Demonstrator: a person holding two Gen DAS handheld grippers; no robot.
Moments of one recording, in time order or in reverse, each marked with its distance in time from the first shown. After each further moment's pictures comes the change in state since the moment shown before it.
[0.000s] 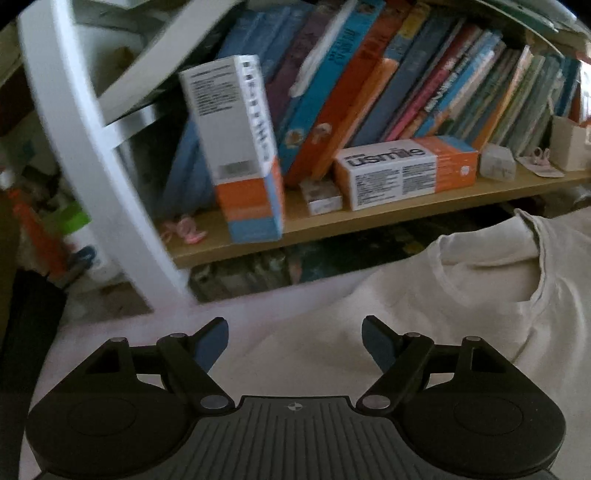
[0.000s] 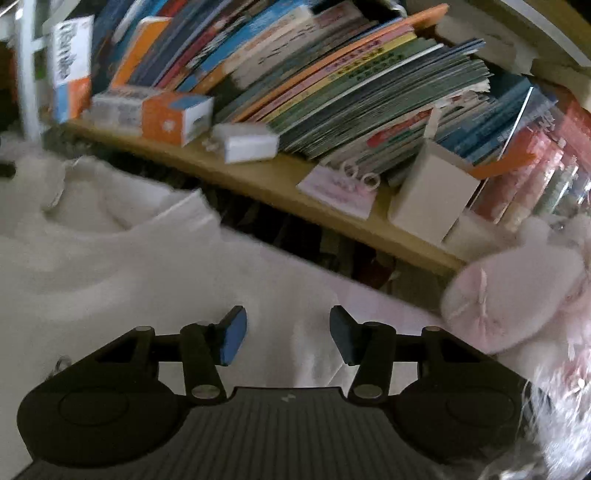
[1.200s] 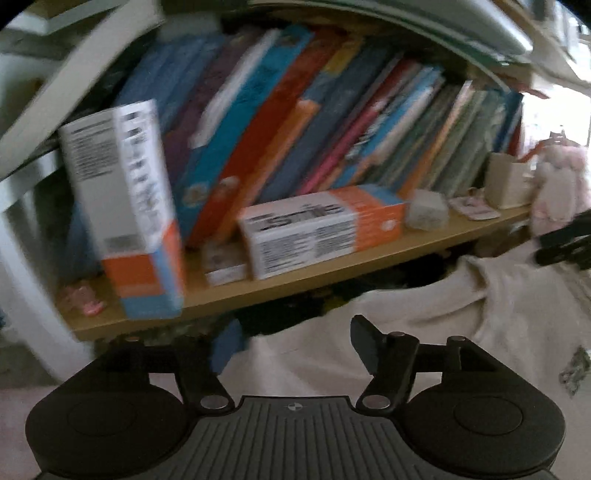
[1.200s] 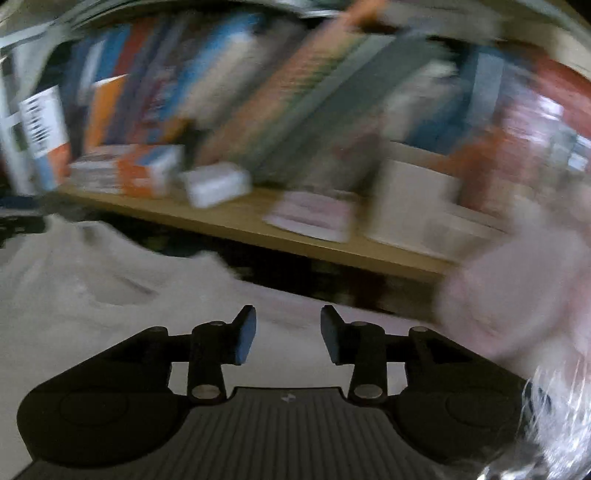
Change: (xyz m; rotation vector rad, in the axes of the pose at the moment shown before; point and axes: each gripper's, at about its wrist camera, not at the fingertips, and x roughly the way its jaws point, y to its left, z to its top) left arm 0.030 0.001 0.012 0.040 -0.138 -0.278; right arm 0.013 -0.025 0.016 0.118 -0.015 0.119
